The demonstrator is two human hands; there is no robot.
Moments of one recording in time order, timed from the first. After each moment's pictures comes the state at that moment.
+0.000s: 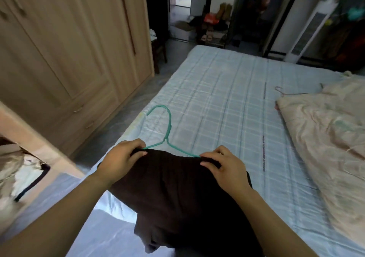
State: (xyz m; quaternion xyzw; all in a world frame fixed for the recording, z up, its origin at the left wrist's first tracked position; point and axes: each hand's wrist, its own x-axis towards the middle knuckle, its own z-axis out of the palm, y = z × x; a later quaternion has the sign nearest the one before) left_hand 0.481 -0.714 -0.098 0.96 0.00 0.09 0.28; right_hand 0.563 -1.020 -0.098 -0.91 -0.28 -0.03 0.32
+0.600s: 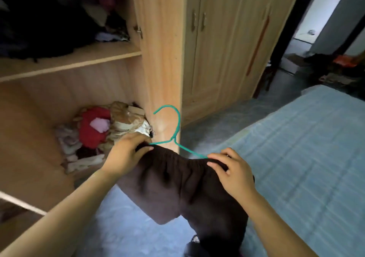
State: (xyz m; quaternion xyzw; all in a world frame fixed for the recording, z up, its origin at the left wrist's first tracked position) left_hand 0.130 -0.530 -0.053 0.91 0.26 0.26 0.20; right_hand 0.353 -0.749 -0.074 -0.77 -0.52 -0.03 0.38
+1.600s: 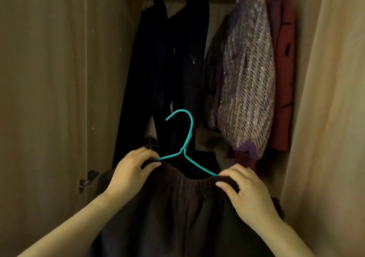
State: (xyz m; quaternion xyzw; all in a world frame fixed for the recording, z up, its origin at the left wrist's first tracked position) left_hand 0.018 -0.098 0.194 0.72 0.50 0.47 -0.11; right_hand 0.306 -0.094 0.181 -0.43 -0.80 -0.11 0.41
